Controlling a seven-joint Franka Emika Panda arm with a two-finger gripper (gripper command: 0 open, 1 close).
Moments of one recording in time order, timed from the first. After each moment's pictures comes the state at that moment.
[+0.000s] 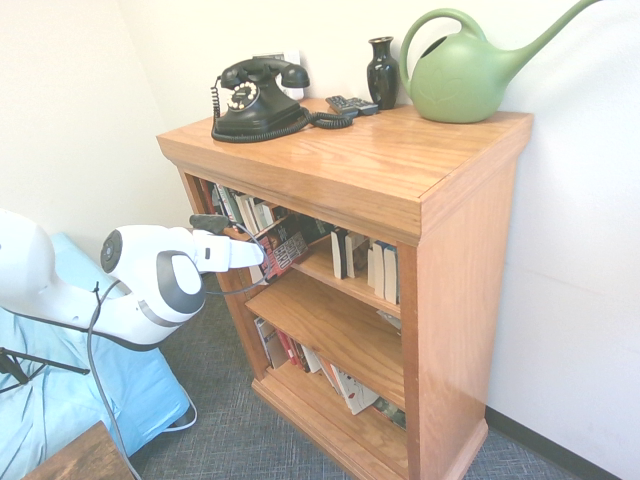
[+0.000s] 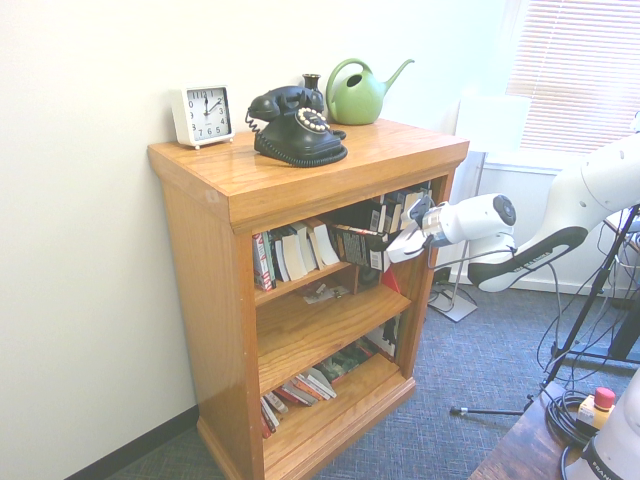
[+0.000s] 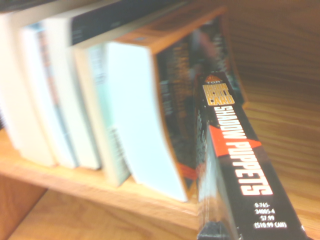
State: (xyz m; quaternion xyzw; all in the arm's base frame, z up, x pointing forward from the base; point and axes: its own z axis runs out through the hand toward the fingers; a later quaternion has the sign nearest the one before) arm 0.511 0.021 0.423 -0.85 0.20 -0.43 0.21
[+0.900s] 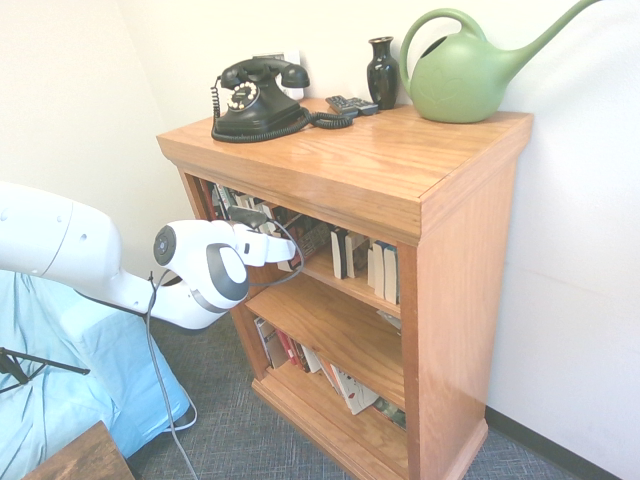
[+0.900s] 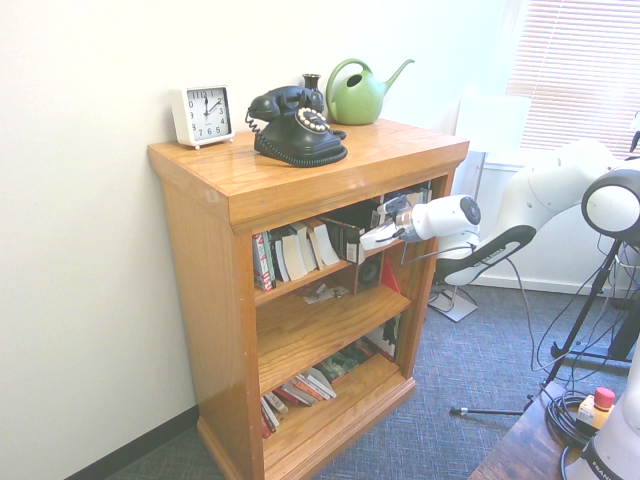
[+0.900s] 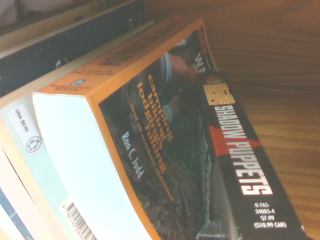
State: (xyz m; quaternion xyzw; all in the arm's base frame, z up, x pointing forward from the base) arm 0.584 0.027 0.404 -0.83 0.24 -0.43 0.25
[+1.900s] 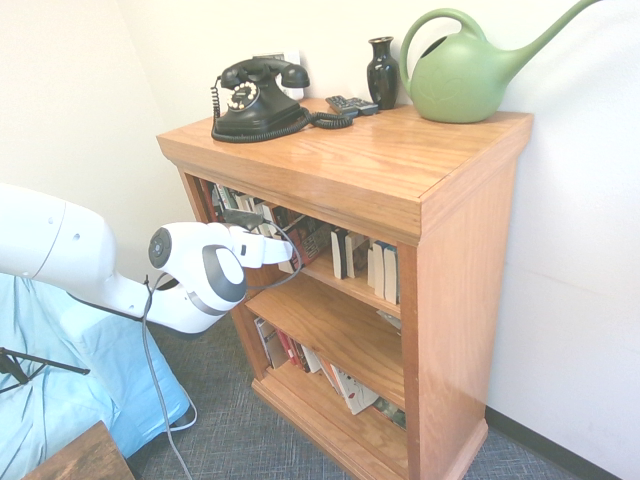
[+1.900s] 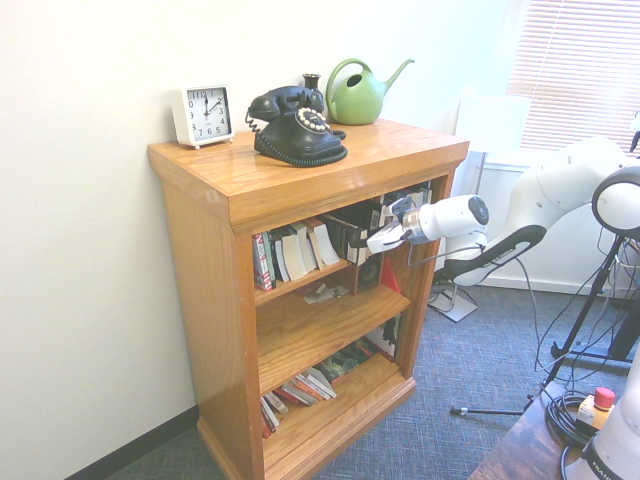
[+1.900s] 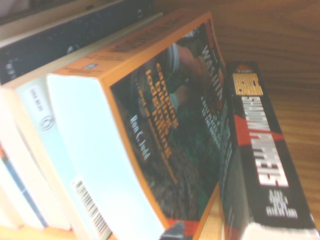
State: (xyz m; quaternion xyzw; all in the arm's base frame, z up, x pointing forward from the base) arm 0.561 0.021 0.409 -0.84 0.22 -0.43 0.25
